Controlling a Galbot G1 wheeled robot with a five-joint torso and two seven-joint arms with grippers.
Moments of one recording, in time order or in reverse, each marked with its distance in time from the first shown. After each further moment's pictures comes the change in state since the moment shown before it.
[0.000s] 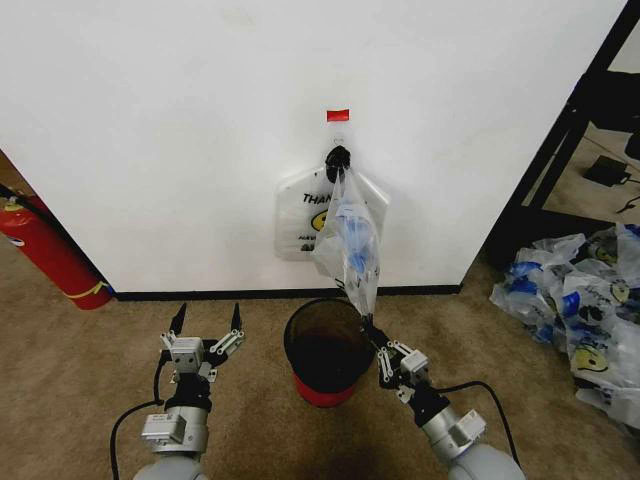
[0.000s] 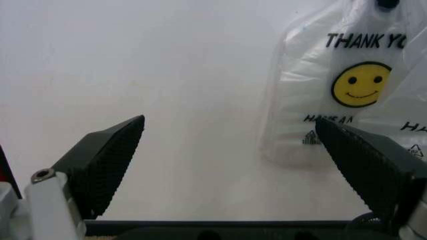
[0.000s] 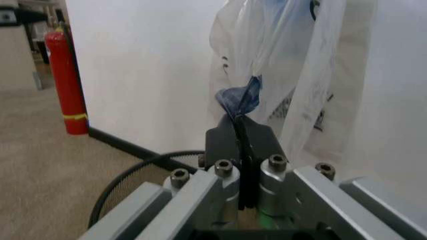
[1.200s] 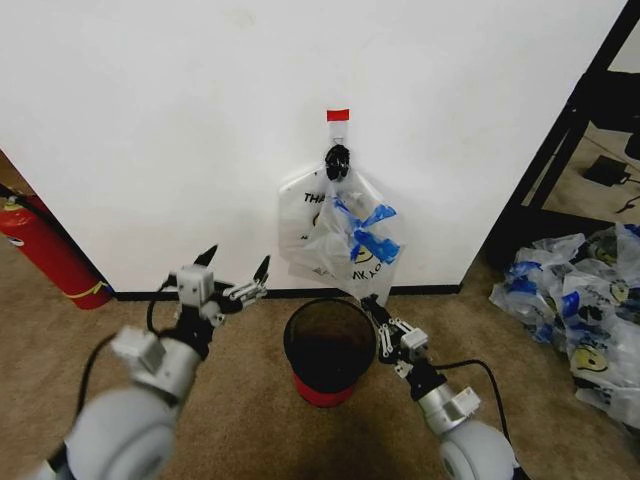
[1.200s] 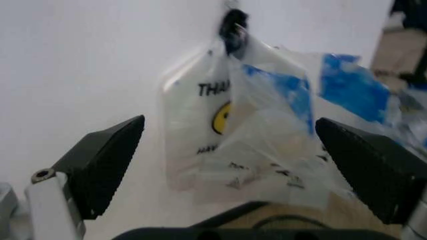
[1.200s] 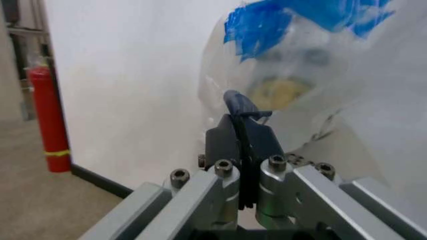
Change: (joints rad) left arm -0.392 0.711 0.072 -0.308 -0.742 0.484 -0.121; right arm 0.197 0.007 -0.089 -0.033 0.038 -0.040 0.075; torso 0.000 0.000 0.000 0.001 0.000
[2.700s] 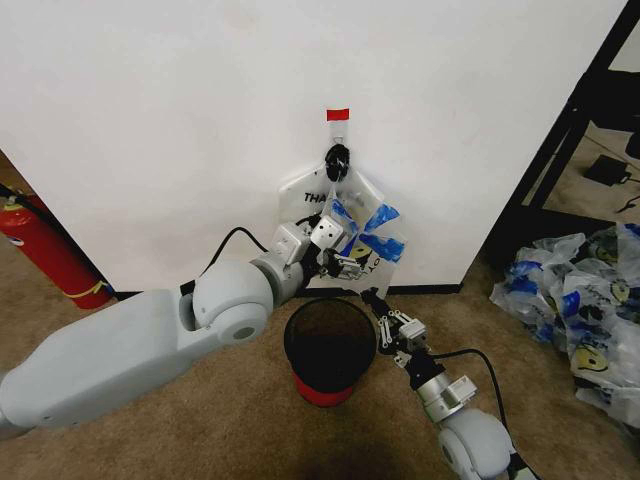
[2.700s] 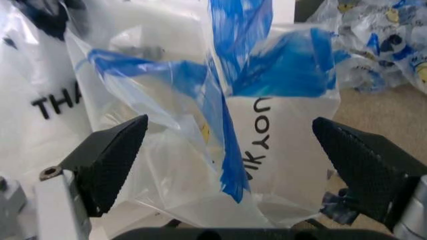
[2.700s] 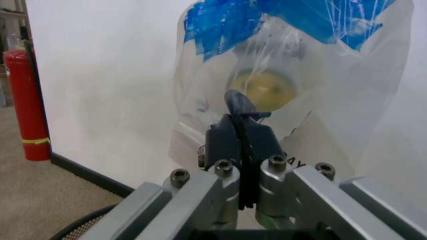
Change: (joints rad) left arm -1.081 -0.201 0.939 0.357 -0.197 0.322 -0.094; right arm -0.016 -0.007 0.062 -0.007 -0.023 -0.004 -0.003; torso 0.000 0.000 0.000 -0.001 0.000
